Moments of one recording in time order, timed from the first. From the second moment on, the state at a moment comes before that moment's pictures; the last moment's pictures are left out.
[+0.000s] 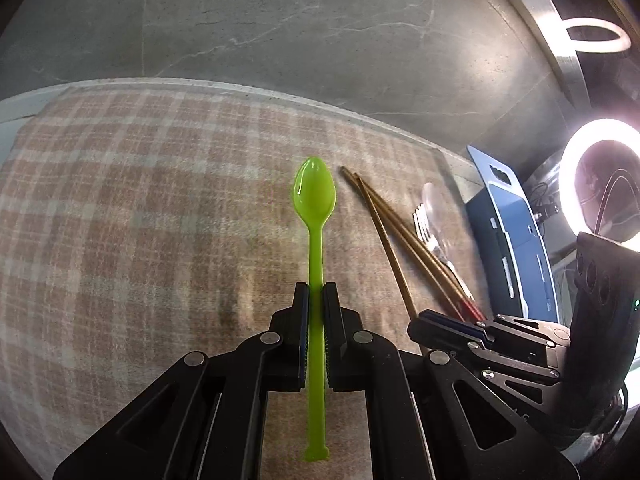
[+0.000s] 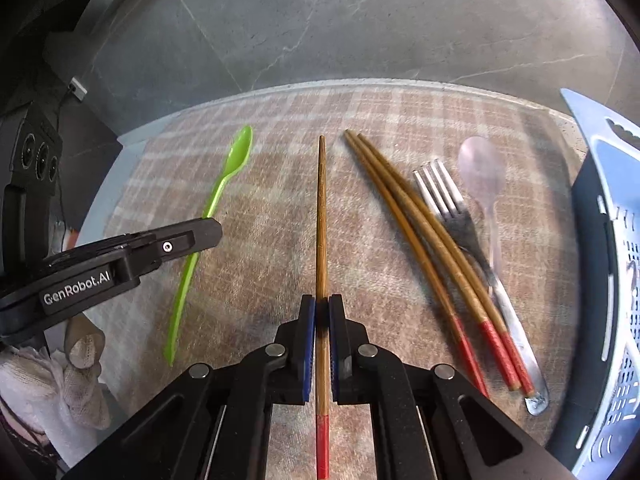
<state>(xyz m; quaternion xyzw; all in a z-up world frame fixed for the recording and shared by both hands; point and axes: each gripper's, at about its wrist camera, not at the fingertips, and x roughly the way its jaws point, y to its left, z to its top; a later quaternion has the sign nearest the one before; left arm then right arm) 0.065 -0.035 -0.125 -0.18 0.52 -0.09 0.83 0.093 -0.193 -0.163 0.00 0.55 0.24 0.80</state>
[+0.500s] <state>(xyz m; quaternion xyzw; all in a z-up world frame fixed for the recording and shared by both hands) 0.099 -0.131 -0.112 -0.18 0.50 -0.16 0.83 0.078 -0.271 -0.103 -0.01 0.50 0.21 0.84</state>
